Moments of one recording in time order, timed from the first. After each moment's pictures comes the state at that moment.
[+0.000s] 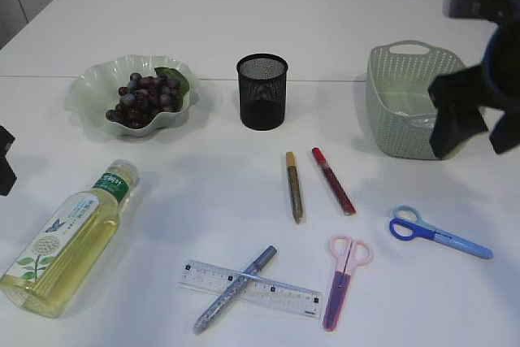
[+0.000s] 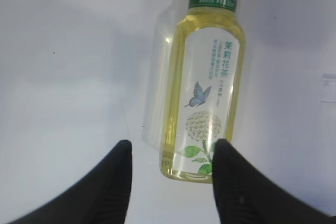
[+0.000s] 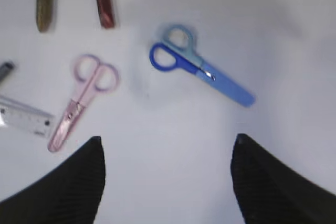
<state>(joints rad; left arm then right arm) -0.14 1.42 -0.98 -0.08 0.92 0.01 0.17 1.50 -1.19 0.08 1.08 0.04</state>
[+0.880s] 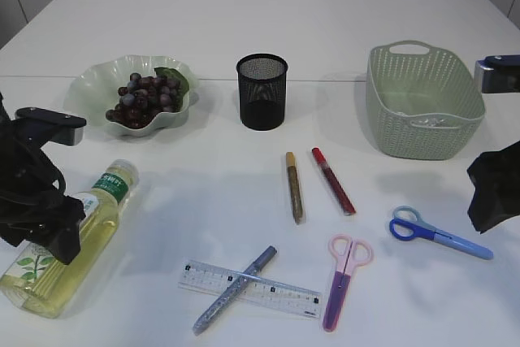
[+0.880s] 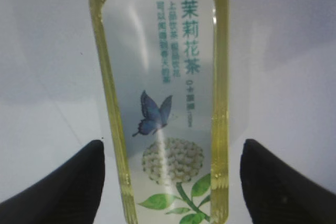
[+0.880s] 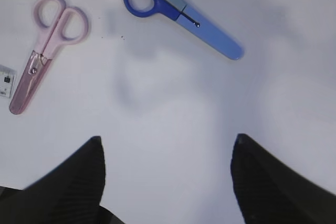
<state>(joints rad) -0.27 1.73 -0.98 -0.03 0.87 0.04 0.17 1.37 -0.95 0.04 1.04 0.03</state>
